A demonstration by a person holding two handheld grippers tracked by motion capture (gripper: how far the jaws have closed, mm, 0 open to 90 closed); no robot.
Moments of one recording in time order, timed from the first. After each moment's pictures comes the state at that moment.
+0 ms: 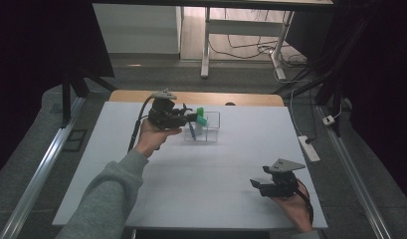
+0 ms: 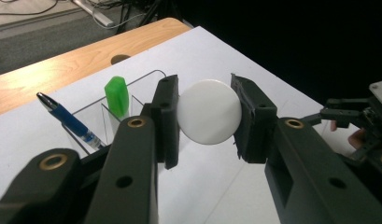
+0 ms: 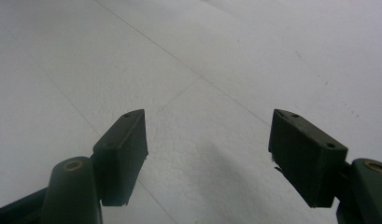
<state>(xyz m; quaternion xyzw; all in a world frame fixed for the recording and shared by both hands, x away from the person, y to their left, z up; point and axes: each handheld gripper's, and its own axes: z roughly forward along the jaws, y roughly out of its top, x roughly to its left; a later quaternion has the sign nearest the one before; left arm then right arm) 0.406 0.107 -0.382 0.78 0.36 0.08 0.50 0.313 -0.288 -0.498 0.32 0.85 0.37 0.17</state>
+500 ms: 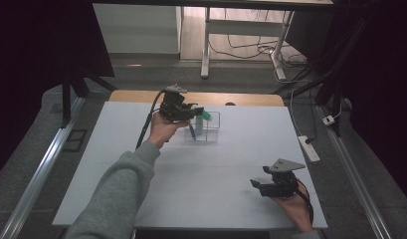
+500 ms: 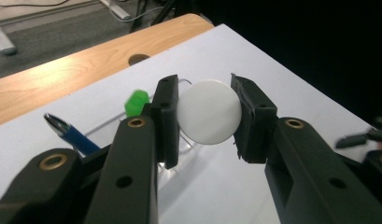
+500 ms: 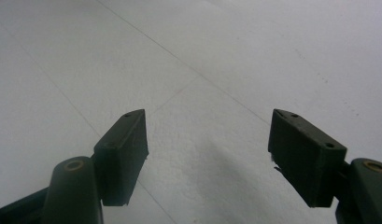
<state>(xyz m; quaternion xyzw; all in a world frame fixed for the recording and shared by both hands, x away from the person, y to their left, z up) 0.449 0.084 -0.396 0.78 0.40 0.09 0.48 0.314 -0.288 -0.499 0.32 0.85 0.37 0.17</state>
